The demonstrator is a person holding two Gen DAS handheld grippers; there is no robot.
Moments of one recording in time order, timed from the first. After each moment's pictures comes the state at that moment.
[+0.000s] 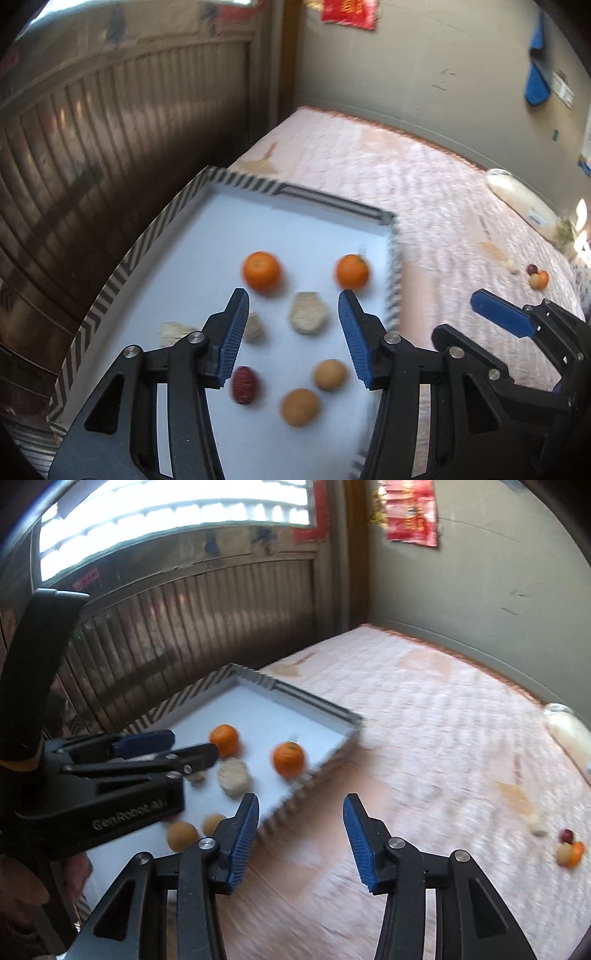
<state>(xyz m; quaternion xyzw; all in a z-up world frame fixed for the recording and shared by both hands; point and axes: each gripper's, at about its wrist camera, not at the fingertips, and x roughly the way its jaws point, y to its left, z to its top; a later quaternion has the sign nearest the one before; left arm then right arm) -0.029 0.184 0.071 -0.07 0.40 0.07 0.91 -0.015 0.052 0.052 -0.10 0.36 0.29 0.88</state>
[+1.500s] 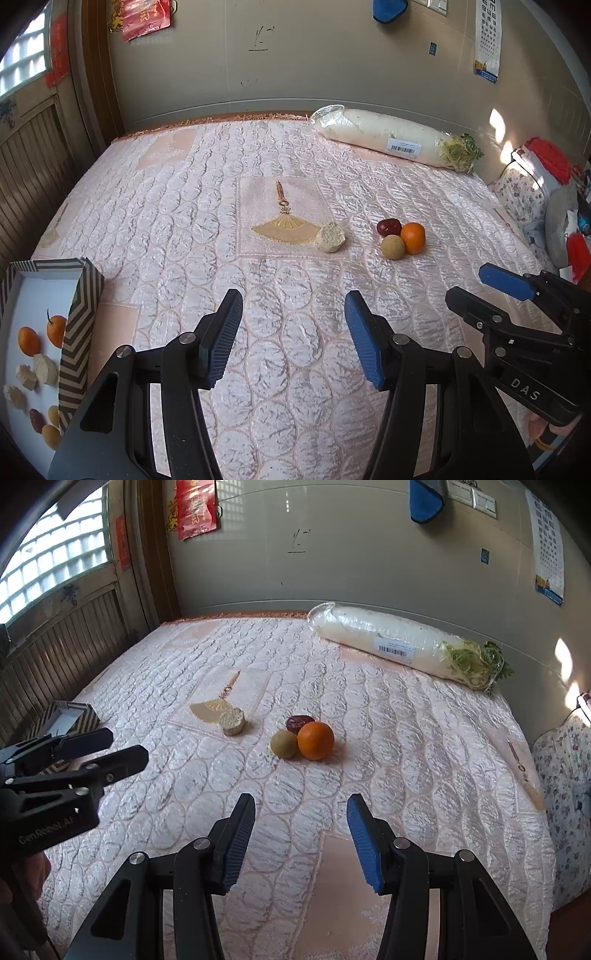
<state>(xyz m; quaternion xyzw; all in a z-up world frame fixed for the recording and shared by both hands) 0.033 -0.055 0.058 0.03 0.41 -0.11 0.90 0.007 -0.232 0.038 -0.02 0.40 0.07 0.91</state>
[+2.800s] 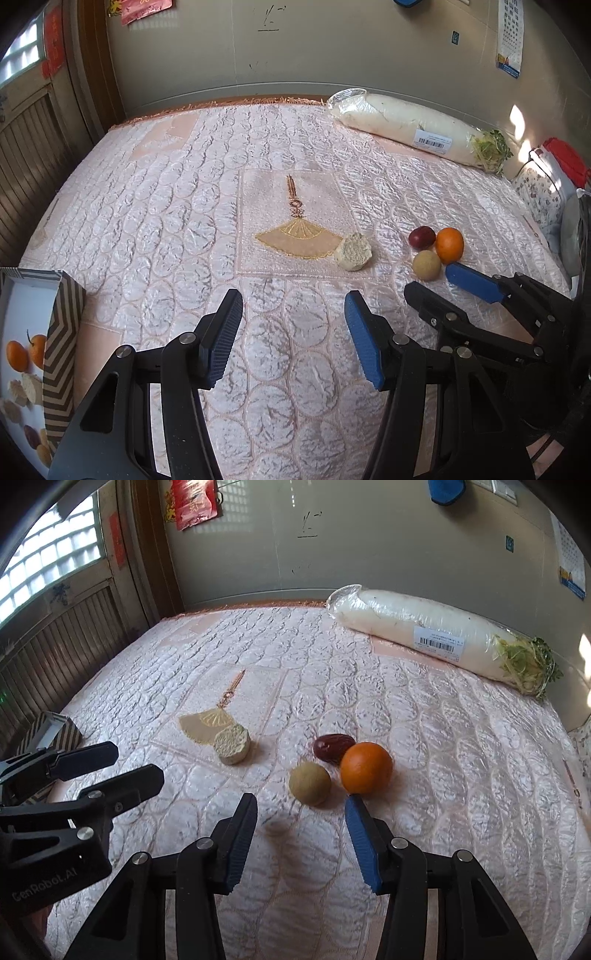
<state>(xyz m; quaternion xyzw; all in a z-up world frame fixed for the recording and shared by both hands) 0.080 -0.061 0.037 0.03 0.44 -0.09 0.89 0.075 -0.211 0.000 0.00 0.41 0.10 0.91</state>
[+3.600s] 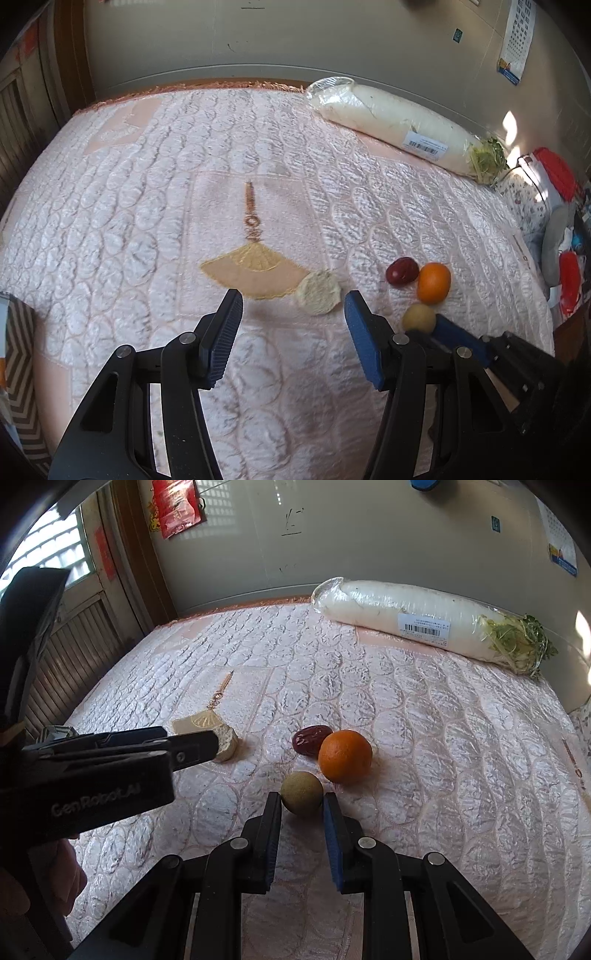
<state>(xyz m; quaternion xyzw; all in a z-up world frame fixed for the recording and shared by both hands) 0.127 -0.086 0.029 -0.01 0.48 -0.13 0.87 0.068 -0.228 -0.001 0.04 0.42 0.10 0.90</state>
